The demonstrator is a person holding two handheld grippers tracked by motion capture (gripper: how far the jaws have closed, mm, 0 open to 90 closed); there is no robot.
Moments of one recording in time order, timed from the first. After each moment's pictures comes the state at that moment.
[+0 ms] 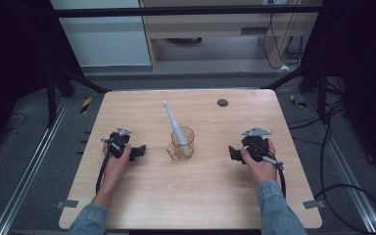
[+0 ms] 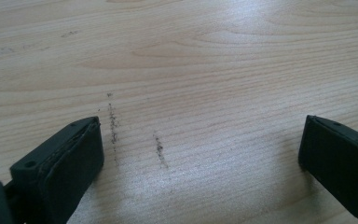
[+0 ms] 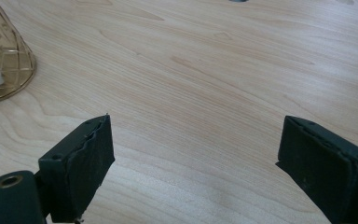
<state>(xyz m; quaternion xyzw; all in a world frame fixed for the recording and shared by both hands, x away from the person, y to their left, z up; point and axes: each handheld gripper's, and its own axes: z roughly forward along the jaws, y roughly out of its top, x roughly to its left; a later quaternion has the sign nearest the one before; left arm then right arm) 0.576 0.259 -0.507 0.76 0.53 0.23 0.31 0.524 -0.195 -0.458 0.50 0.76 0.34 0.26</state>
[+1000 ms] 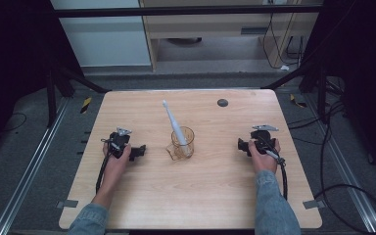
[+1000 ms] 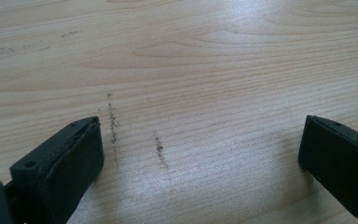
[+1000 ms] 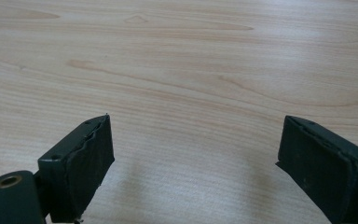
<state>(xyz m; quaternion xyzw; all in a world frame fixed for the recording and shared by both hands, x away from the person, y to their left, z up) 0.576 0.259 -0.507 0.76 0.52 0.23 0.31 0.566 -0.229 -0.497 0.60 0.68 0.33 0.27</state>
